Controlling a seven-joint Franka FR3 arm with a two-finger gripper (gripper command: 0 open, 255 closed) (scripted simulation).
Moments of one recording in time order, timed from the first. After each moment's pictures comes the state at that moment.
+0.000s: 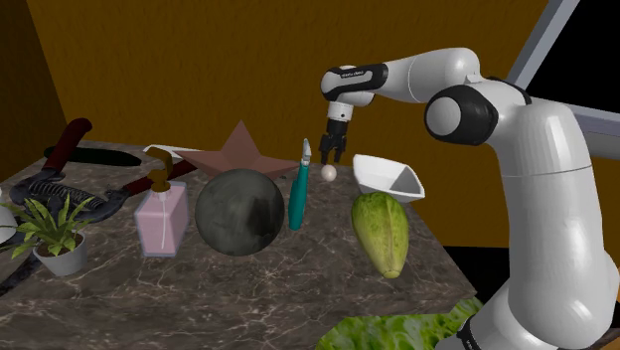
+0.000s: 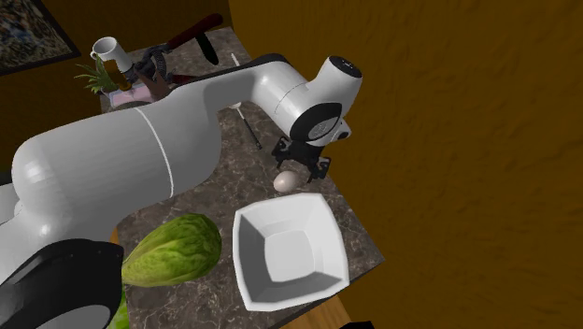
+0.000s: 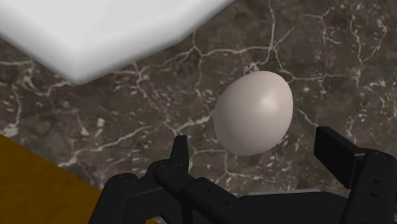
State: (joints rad) arm -0.06 0.65 -0.20 -1.30 0.24 1.67 -0.49
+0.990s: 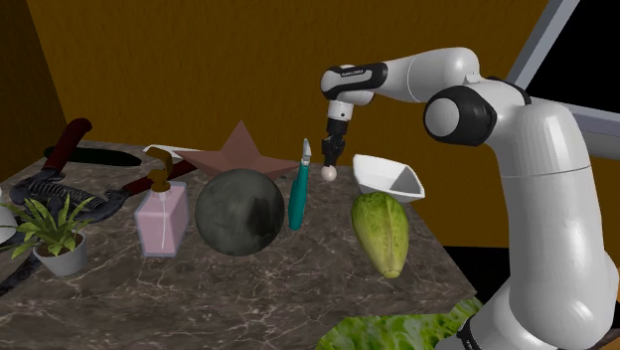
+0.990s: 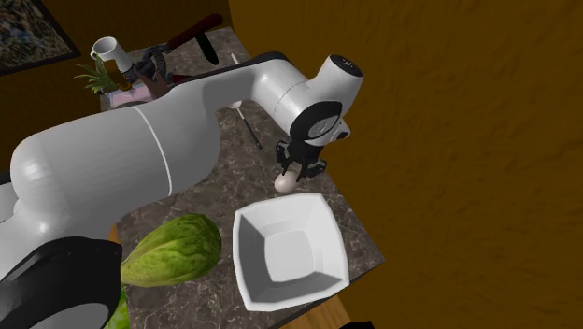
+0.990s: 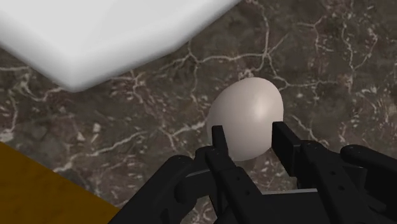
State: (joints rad) arm -0.05 0.65 -0.22 -1.29 0.25 1.64 -0.51
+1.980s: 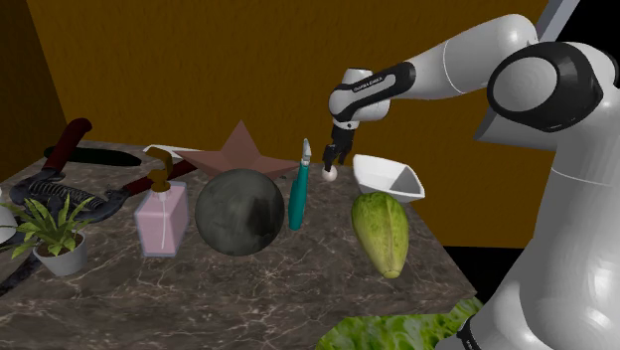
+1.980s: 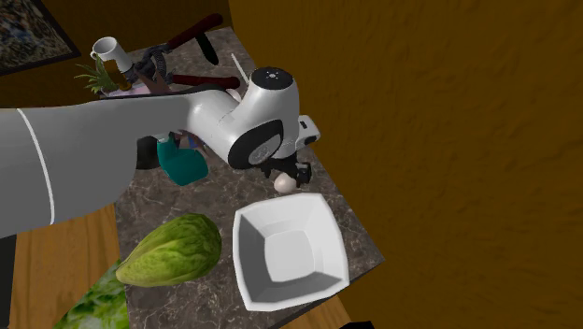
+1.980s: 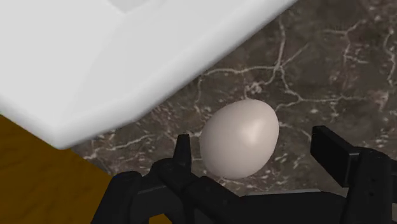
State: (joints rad) arm 0.16 0.30 -0.33 -1.88 0.09 2.18 -0.41
